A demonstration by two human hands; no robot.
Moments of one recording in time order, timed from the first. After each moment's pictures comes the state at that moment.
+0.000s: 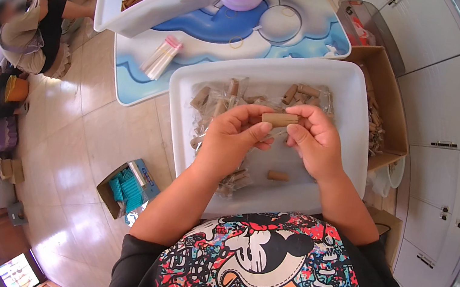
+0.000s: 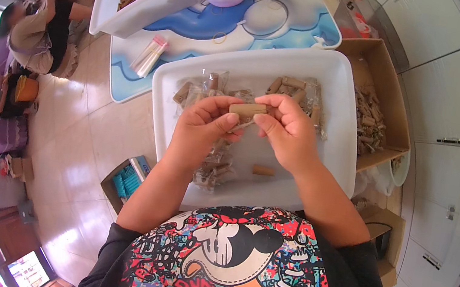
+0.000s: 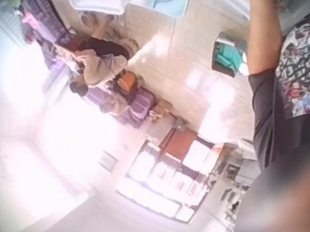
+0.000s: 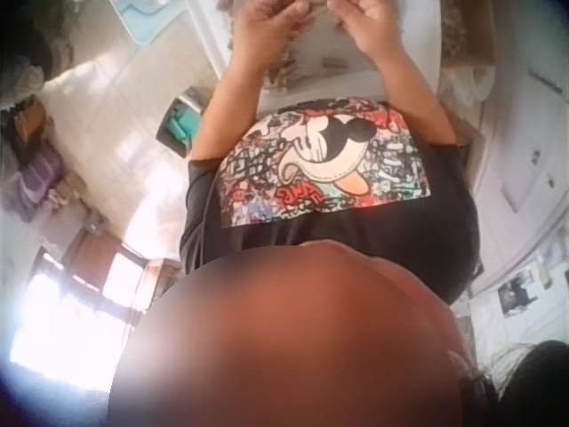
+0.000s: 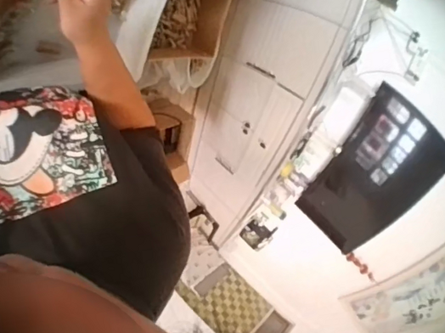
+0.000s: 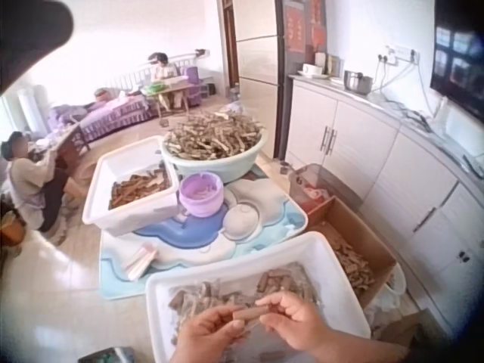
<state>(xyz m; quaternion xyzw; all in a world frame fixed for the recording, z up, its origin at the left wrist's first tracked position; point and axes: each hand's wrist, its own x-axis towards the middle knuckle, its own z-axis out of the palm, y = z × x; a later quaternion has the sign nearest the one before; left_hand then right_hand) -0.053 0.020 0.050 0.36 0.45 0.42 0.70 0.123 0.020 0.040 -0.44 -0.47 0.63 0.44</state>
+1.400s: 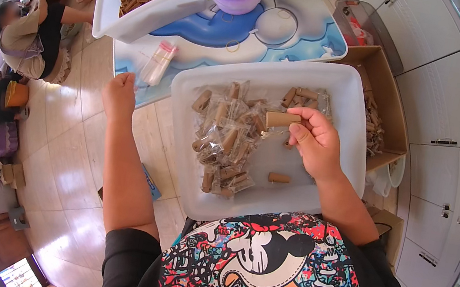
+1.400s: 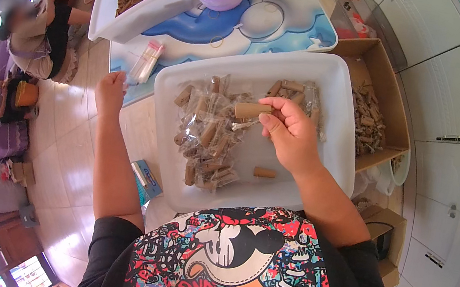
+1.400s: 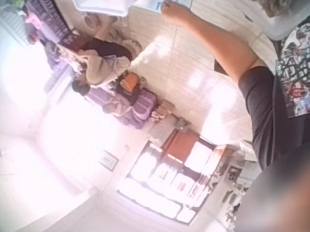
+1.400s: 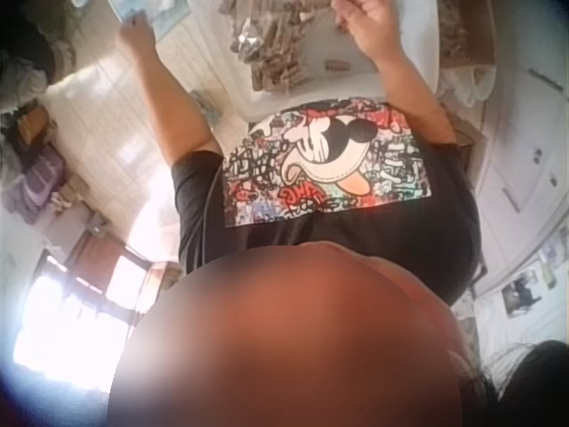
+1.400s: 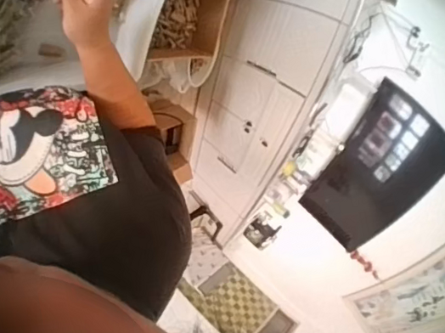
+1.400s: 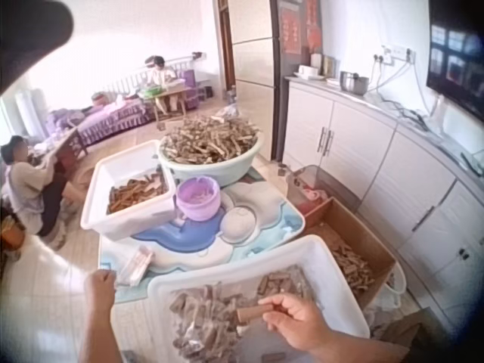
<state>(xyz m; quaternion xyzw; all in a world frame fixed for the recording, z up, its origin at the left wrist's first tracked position) -0.244 0.099 0.003 0.49 0.82 0.28 0.11 0.127 0.020 0.036 -0.47 -0.46 0.61 0.44</state>
